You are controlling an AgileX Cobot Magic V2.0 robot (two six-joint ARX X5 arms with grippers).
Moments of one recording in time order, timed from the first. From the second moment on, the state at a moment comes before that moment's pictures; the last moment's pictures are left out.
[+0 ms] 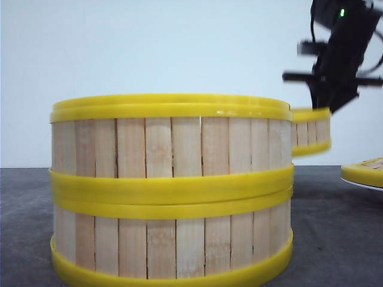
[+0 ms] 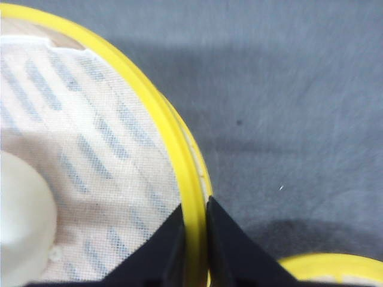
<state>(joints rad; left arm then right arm) -0.58 0.36 0.86 -0.90 -0.02 -0.30 0.13 1.72 1.50 -0.60 -0.02 0.18</state>
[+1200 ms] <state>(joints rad) -0.58 0.36 0.86 -0.93 -0.02 -0.30 0.58 1.19 1.33 -0.87 -0.09 0.10</state>
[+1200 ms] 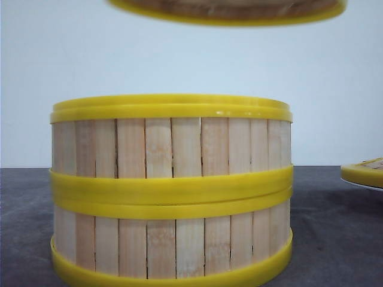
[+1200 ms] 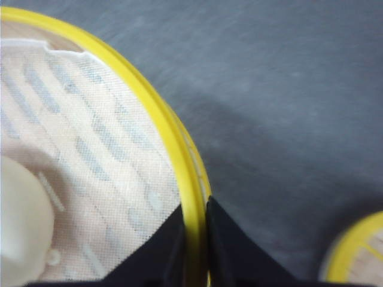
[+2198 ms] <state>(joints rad) -0.58 0.36 0.86 -0.96 -0.02 -0.30 0.69 1.40 1.31 -0.78 0.00 0.14</state>
